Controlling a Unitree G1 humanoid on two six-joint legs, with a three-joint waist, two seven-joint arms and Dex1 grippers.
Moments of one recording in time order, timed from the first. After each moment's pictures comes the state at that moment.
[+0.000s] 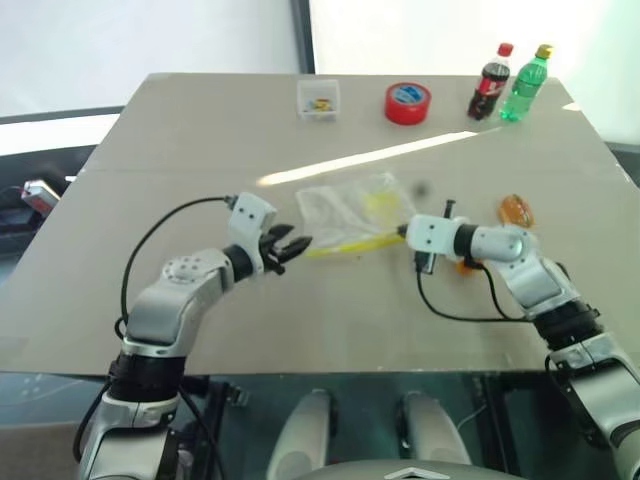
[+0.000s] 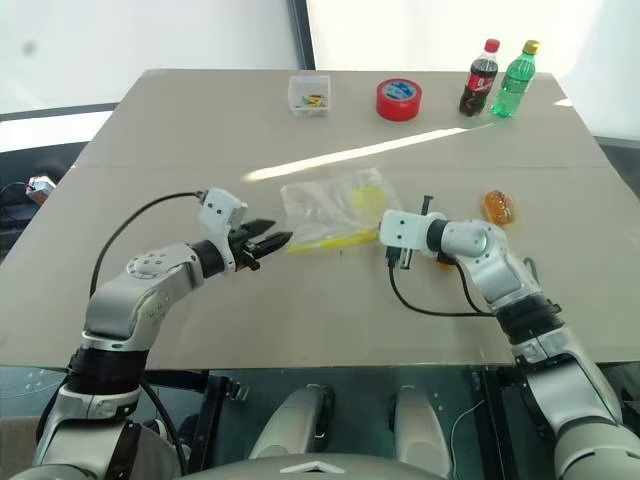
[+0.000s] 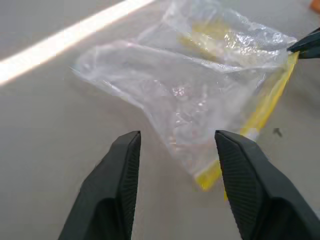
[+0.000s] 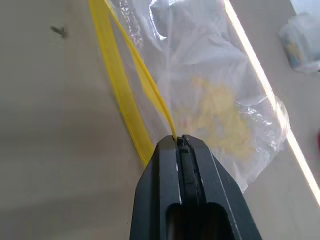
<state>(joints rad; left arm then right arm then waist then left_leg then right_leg) -0.35 0.57 0.02 -0.21 -0.39 0.67 -0.56 -0.64 -0.54 0.34 0.27 -0.25 -0.09 0.77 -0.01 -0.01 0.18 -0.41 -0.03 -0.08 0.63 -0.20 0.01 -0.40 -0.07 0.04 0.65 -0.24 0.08</state>
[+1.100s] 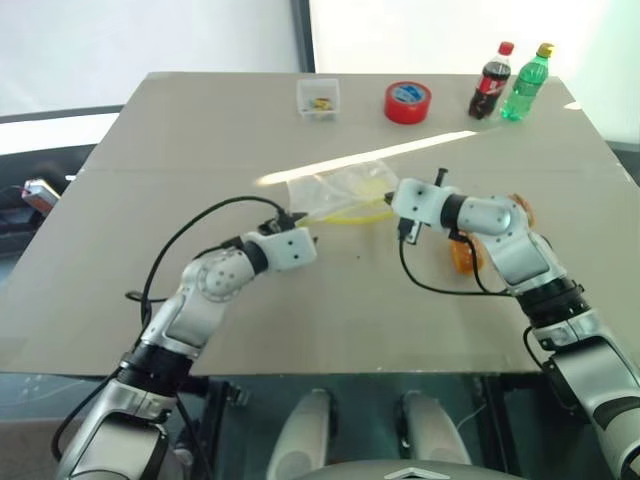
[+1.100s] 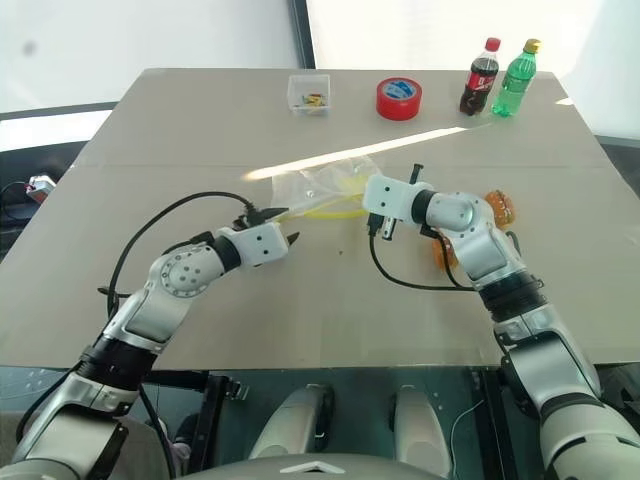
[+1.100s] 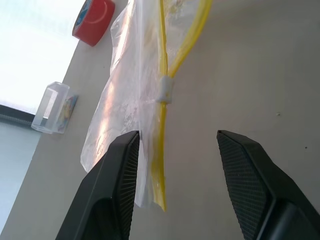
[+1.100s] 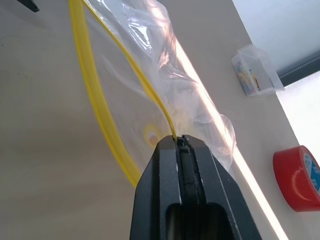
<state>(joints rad) -0.40 0.64 -0.25 0.04 0.30 -0.08 -0.52 -0.76 -0.47 0.33 0.23 -0.23 0.04 0.74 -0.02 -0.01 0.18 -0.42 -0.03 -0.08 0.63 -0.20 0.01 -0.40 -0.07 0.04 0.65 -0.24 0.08</state>
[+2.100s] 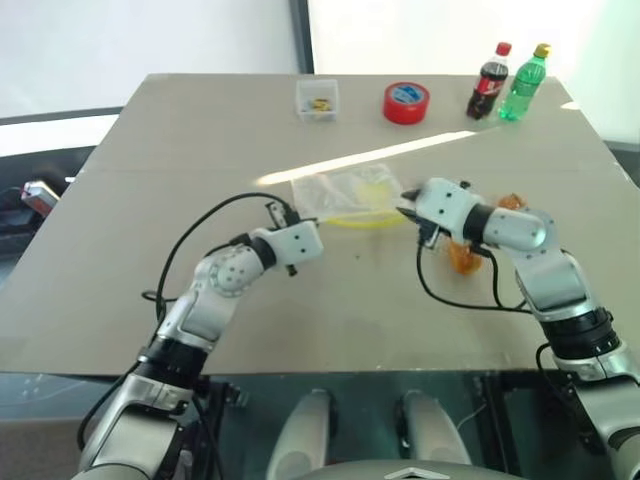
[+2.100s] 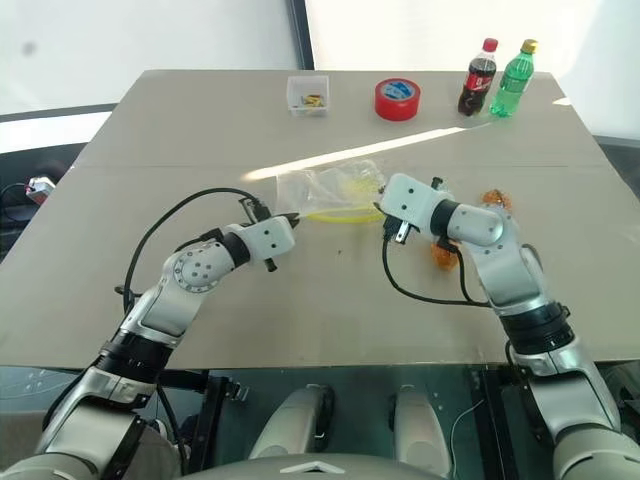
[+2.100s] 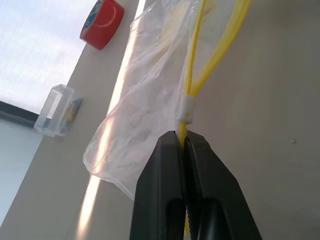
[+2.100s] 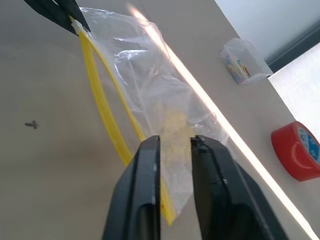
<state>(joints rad) -0.43 0.57 -0.23 0.09 0.32 -0.07 -0.50 -0.57 -0.49 0.24 -0.09 -0.13 0.26 0.75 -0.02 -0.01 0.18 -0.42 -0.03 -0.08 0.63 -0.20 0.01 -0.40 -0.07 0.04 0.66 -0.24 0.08</state>
